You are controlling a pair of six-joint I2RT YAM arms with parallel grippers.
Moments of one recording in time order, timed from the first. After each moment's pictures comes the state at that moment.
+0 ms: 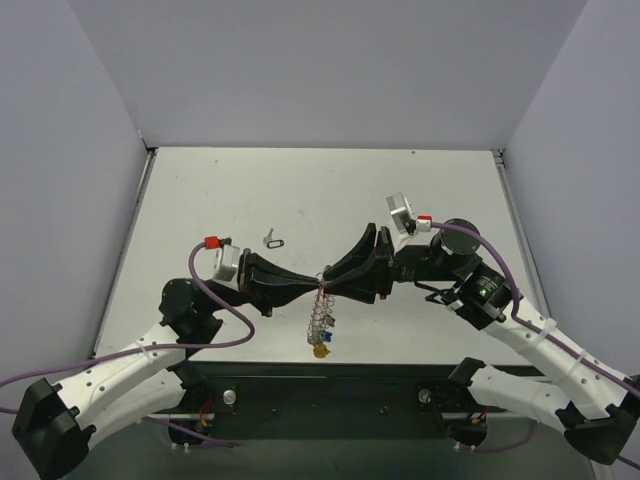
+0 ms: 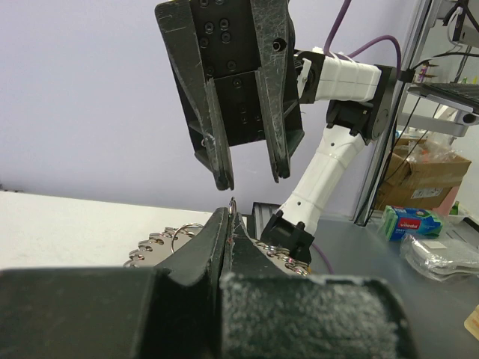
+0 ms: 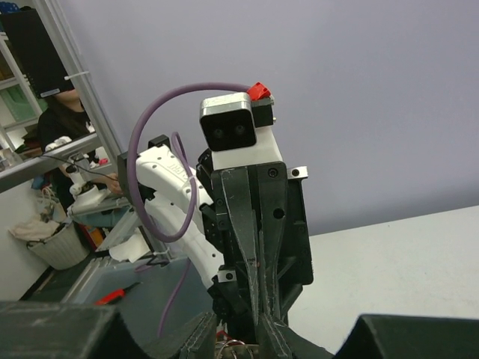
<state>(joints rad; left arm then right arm) -0.77 0.83 0.48 0.95 0.66 -0.53 0.79 0.93 0.96 0.06 -0.79 0.34</state>
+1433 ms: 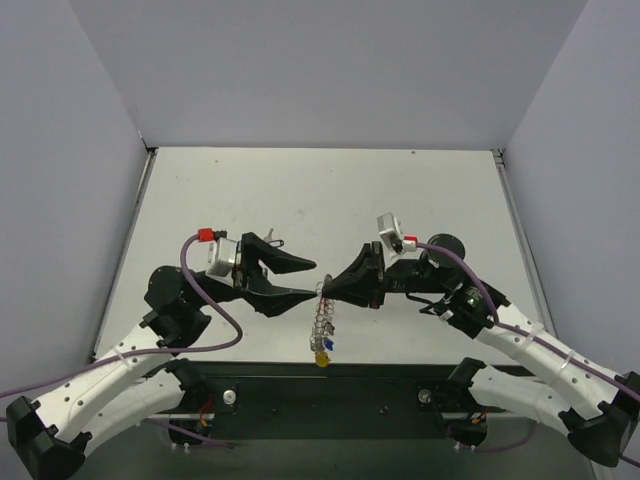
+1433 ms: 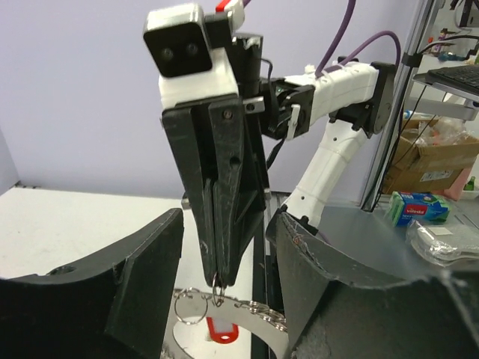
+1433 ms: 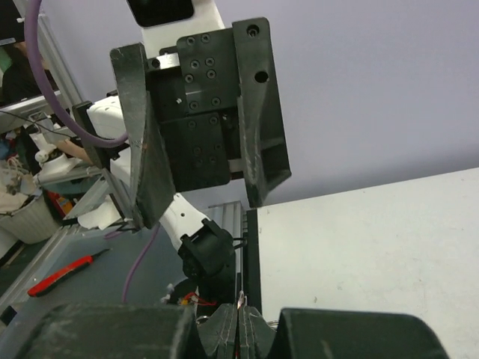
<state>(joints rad) -0.77 0.76 0.66 0.60 0.69 -0.41 0.81 0.91 0.83 0.10 -0.74 0.23</state>
